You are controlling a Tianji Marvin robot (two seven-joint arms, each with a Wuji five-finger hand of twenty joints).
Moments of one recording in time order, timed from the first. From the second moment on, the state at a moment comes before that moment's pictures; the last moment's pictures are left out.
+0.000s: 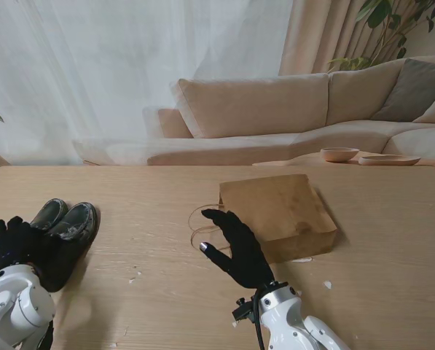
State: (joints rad) left arm 1.78 -1.15 -1.60 -1.55 0.82 0.43 0.29; right arm -1.81 -1.17 1.02 -1.84 -0.49 -0.08 -0.34; left_hand 0.64 -0.36 0.67 -0.08 0.49 0.42 0.73 0.64 0.21 0.14 0.32 0.53 0.04 0.11 0.07 0.45 -0.09 0.23 0.15 0.56; right_hand 0.33 -0.12 0.46 -0.01 0.20 -0.17 0.03 0.64 0.21 -0.08 0.24 0.16 0.11 -0.02 0.04 0.17 -0.05 0.04 0.25 0.55
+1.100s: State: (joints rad) left arm 1.66 -1.13 -1.55 -1.43 0.77 0.49 0.22; right arm -1.82 -1.17 1.03 -1.85 -0.49 -0.07 -0.35; left_hand 0.64 -0.33 0.61 -0.08 0.77 0.31 0.34 0.36 0.18 0.08 0.20 0.43 0.04 0.08 0.02 0.26 -0.08 0.23 0.11 0.44; right_hand 0.33 -0.12 0.46 -0.01 0.20 -0.17 0.03 0.64 0.21 -0.08 0.24 0.16 0.11 -0.02 0.04 0.17 -0.05 0.04 0.25 0.55
